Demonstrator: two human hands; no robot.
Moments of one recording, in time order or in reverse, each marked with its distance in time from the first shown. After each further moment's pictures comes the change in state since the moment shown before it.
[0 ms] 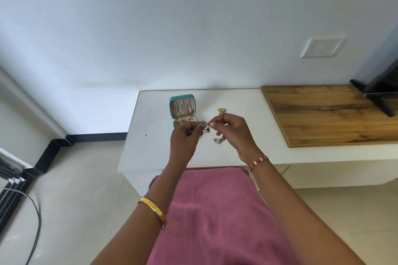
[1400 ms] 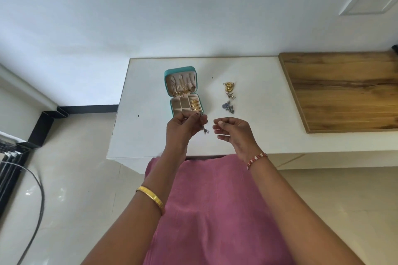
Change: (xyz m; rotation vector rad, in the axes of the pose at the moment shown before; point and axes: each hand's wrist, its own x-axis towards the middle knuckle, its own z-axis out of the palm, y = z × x) left_hand 0.051 -0.057 0.007 -0.445 -0.046 -0.256; right_hand 0.053 0.092 0.011 0.245 0.000 0.405
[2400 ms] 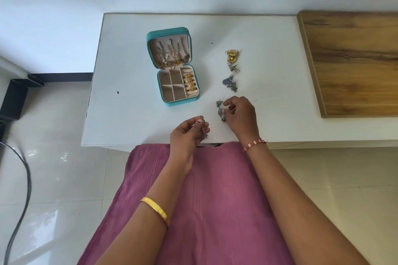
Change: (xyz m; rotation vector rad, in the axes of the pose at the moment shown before) left_hand 0.021 -0.086 0.002 -0.091 0.130 -0.310; right_hand 0.077 0.051 -0.022 -0.869 0.206 -0.272
